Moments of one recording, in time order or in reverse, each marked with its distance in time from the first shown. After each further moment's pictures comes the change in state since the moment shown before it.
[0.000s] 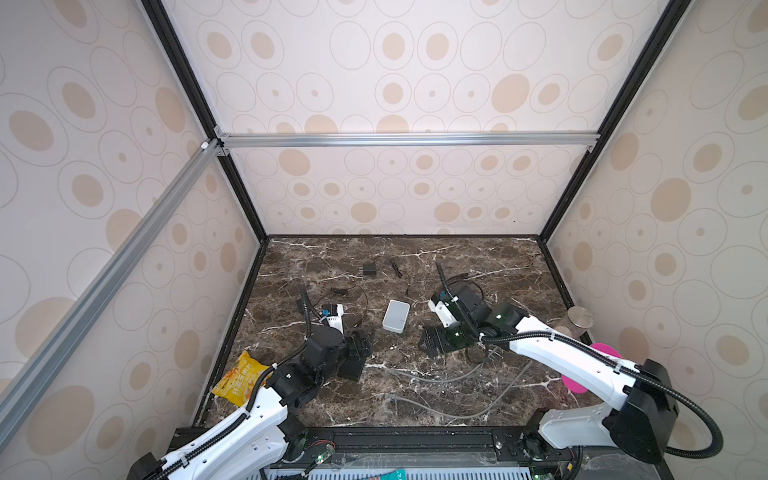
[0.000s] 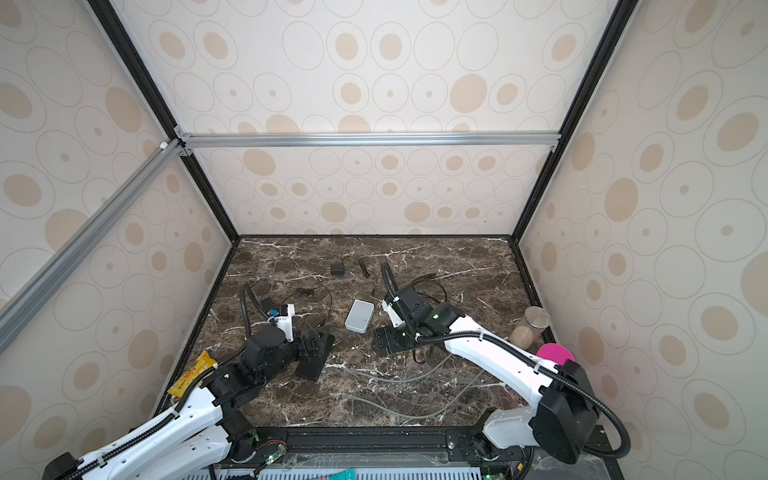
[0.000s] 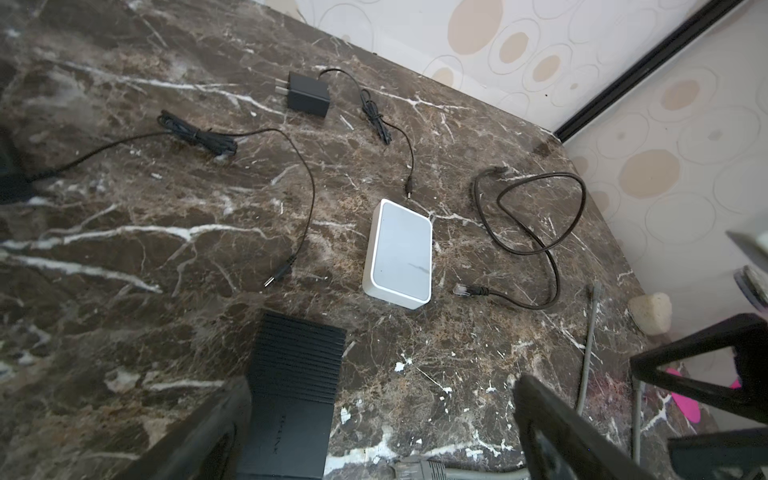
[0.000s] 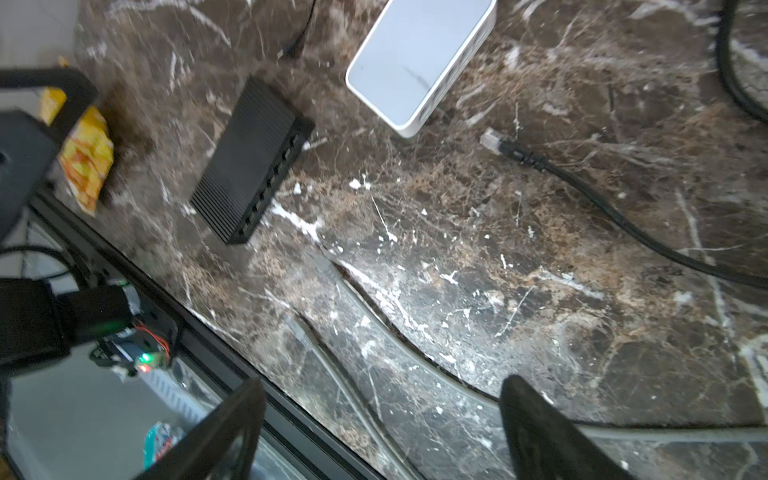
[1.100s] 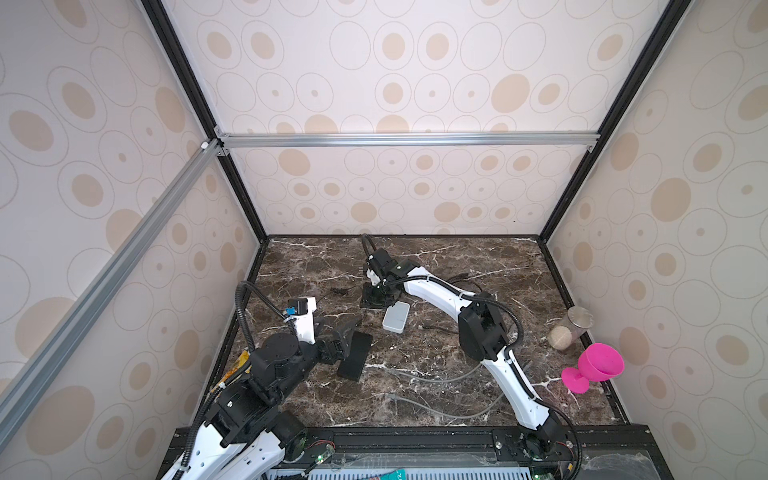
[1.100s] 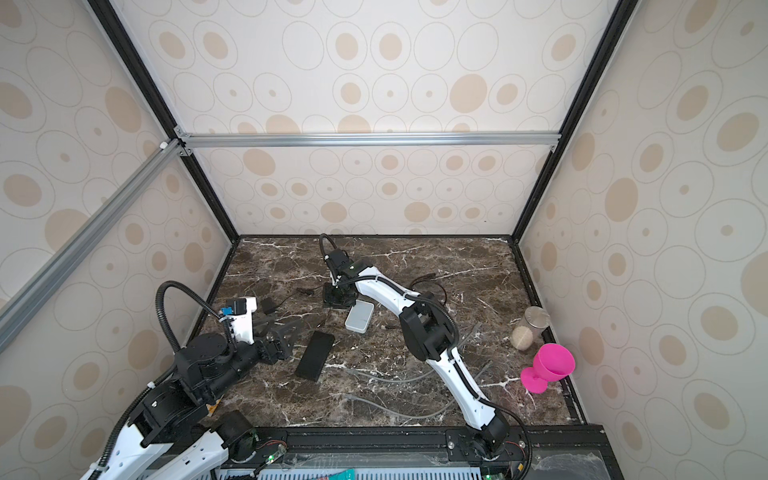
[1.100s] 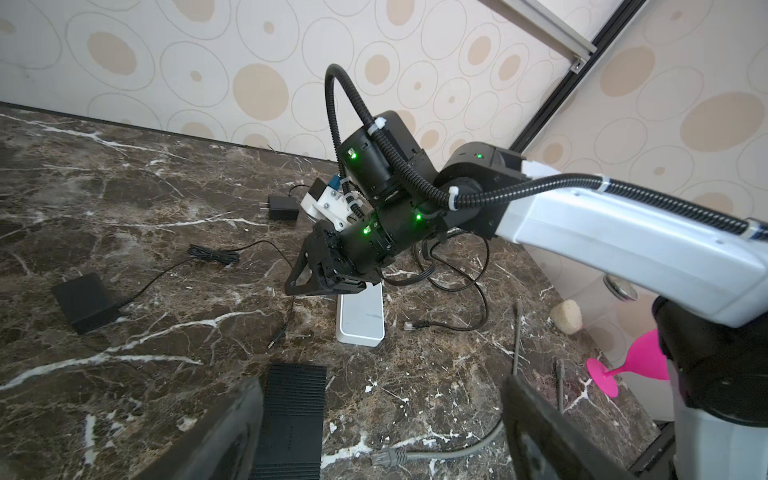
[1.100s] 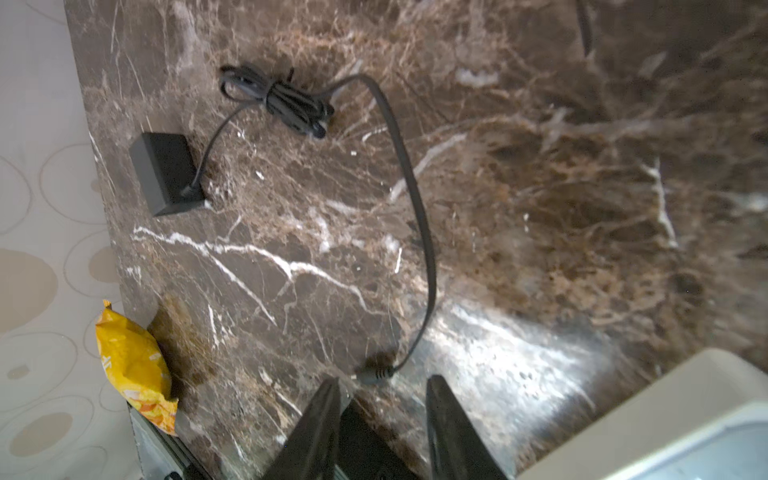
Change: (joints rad) left arm 0.027 -0.303 0.281 -0.358 0.034 0.209; right arm -0.002 1.122 1.167 -0.050 -0.136 0.236
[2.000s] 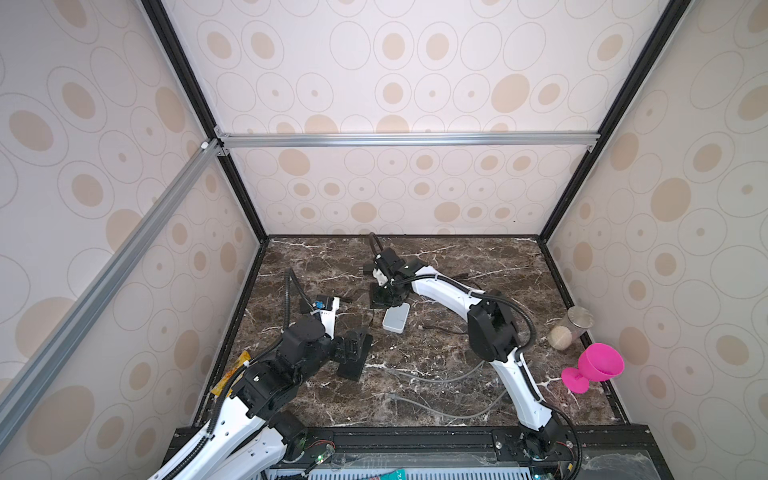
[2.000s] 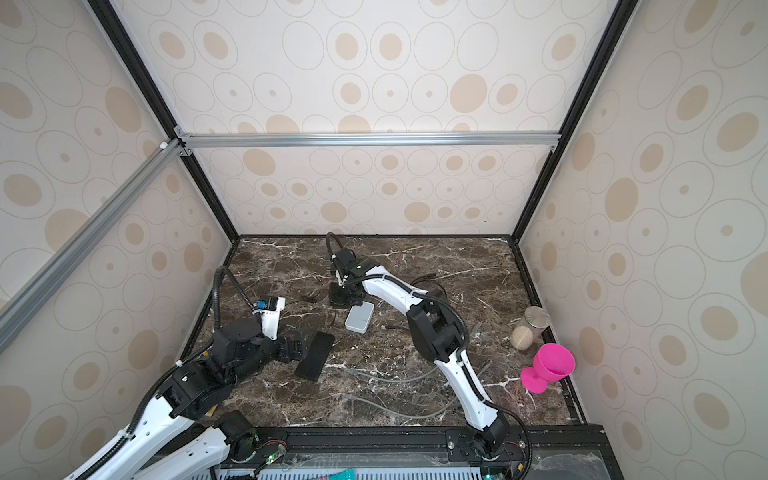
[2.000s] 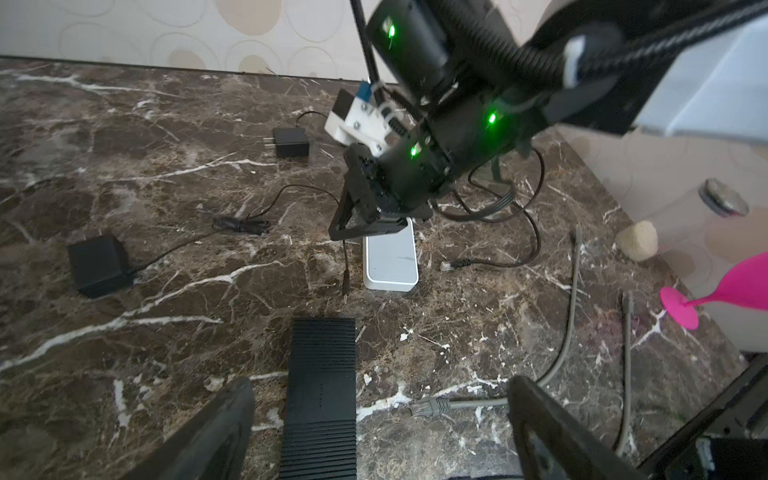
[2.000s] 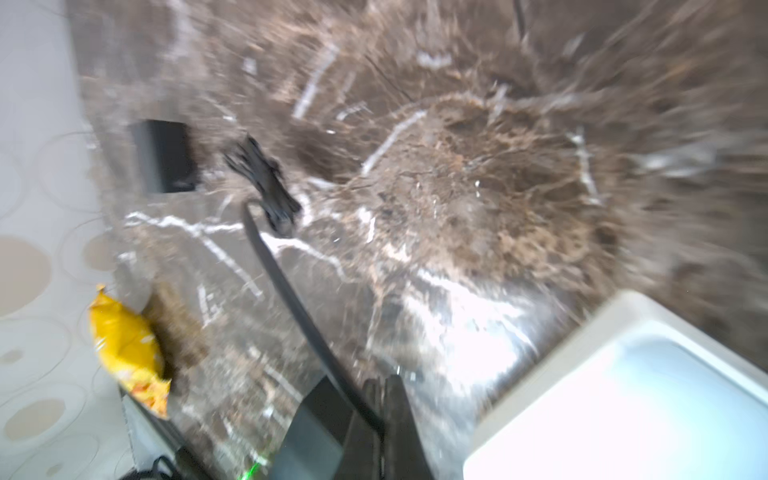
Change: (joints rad) left arm 0.001 0.217 0.004 -0.022 0.058 0.117; right arm -0.031 -0.166 -0.196 0.040 -0.002 -0.050
